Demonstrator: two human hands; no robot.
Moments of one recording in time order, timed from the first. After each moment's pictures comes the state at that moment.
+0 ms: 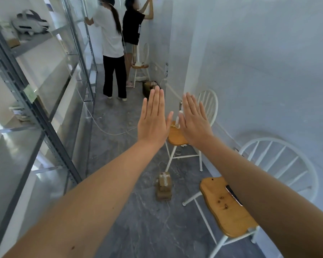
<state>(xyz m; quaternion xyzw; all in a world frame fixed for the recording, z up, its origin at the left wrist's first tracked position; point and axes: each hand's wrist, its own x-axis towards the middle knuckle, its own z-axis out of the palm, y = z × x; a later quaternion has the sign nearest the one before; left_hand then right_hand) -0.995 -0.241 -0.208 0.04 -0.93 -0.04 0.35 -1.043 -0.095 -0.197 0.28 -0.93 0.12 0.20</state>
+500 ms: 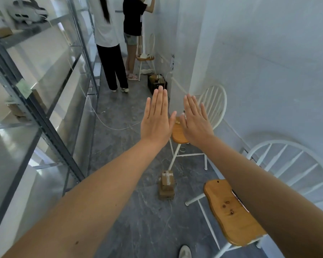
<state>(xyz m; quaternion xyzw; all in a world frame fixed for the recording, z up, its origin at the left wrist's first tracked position) -1.055 -0.247 -0.236 0.05 -0.95 -0.05 0.32 -1.112 -0.107 -0.230 0.29 -0.93 0.12 0.16</state>
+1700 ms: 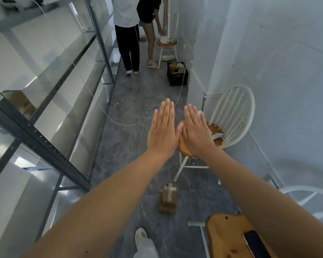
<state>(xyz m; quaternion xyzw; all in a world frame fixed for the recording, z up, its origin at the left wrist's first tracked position) -1.298 -0.230 -0.297 0.13 -0.97 -0.05 0.21 -1.374 -0.115 -0.305 0.36 -0.92 0.10 0.10</state>
